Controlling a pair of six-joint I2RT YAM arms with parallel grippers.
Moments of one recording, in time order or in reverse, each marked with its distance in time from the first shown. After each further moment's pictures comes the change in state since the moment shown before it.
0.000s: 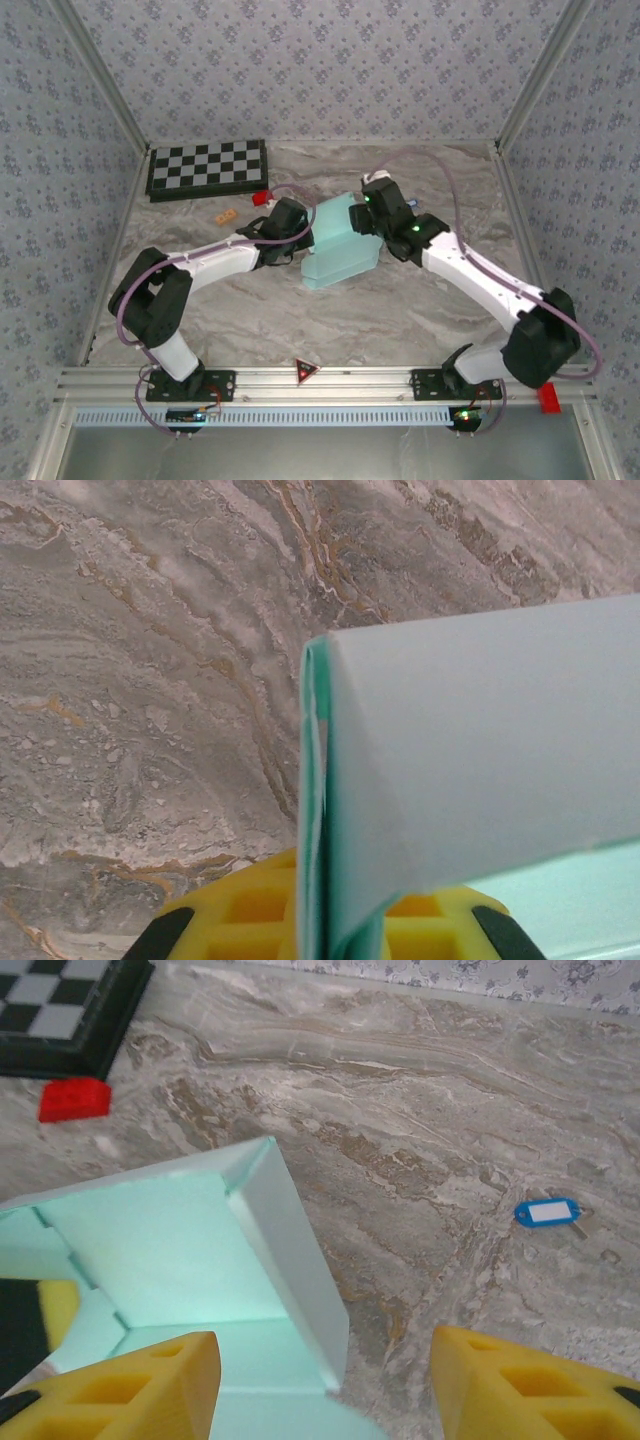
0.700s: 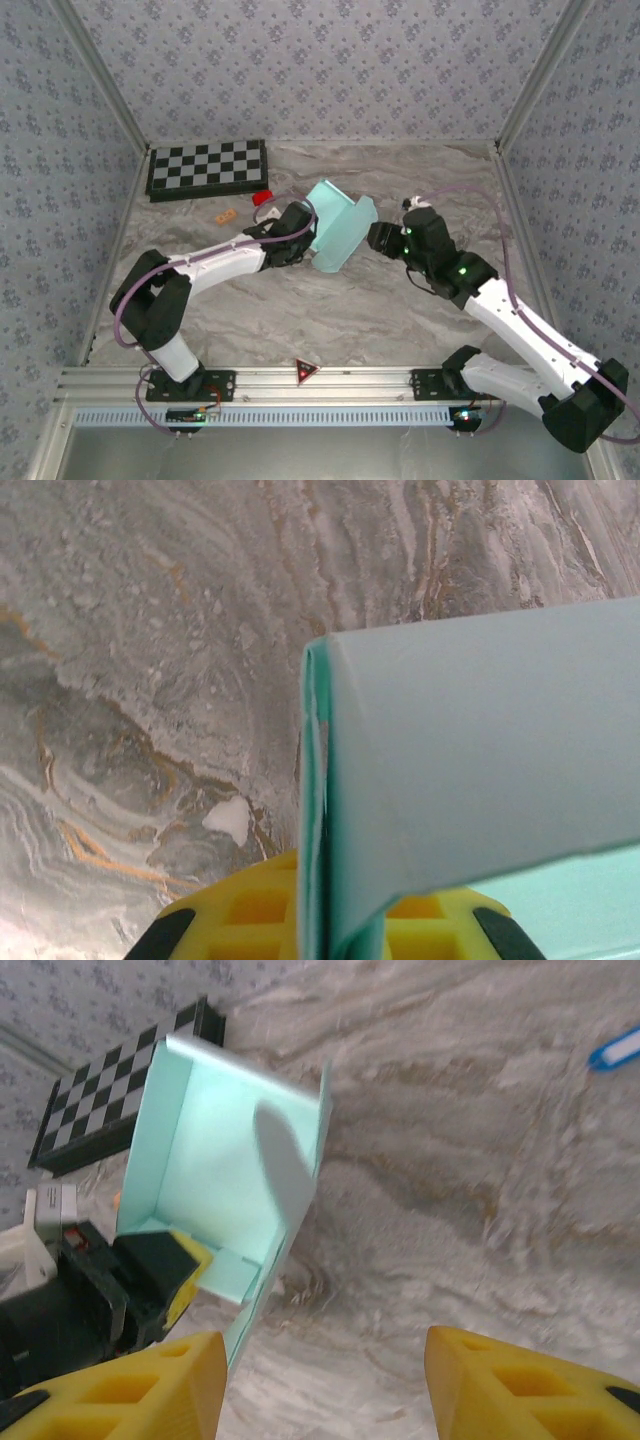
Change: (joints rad) left arm -0.072 -0.006 0.060 -0.187 -0.163 -0.587; right arm 0.006 -0.361 -0.250 -0.012 -0.172 0.412
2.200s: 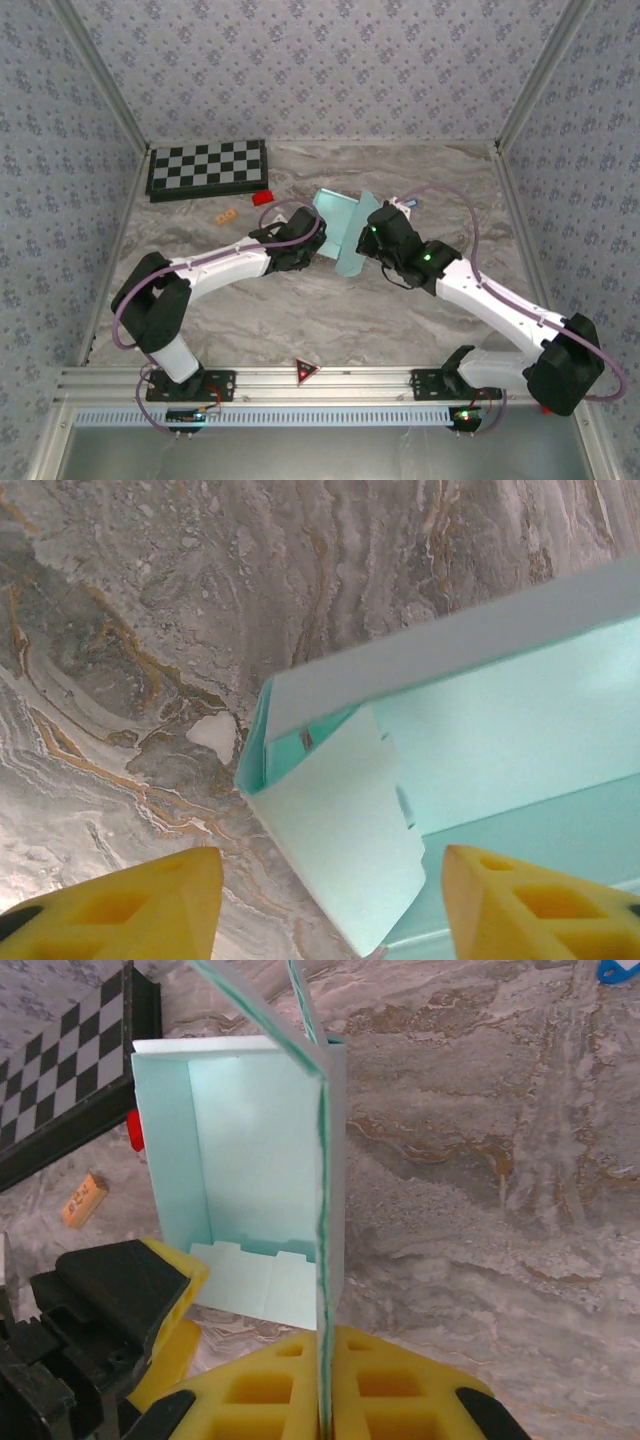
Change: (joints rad) left arm -0.056 -0.003 0.016 -0.034 0.026 -0.089; right arm 0.085 0.217 0.074 0.001 0.125 0.170
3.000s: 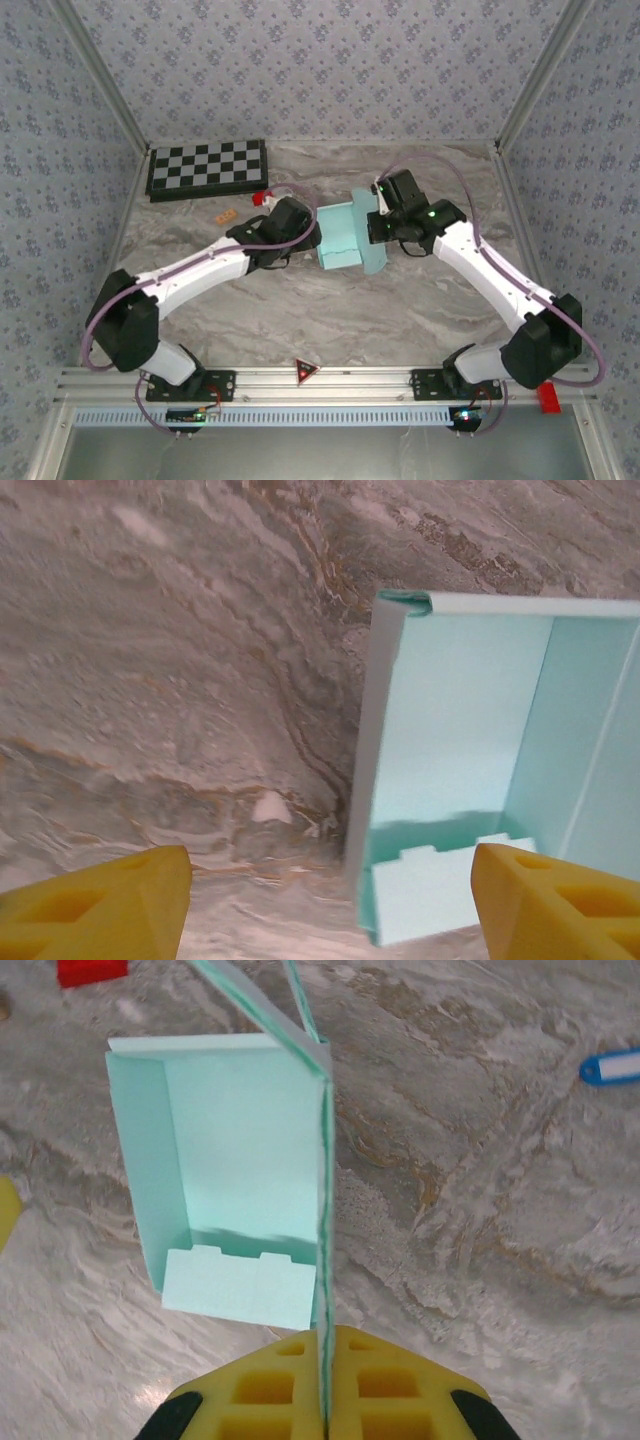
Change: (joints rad) left arm 0.049 -0.172 -0.006 -0.077 -0.015 0.745; right arm -0.183 0.176 0.317 -0.337 -0.220 -0.618
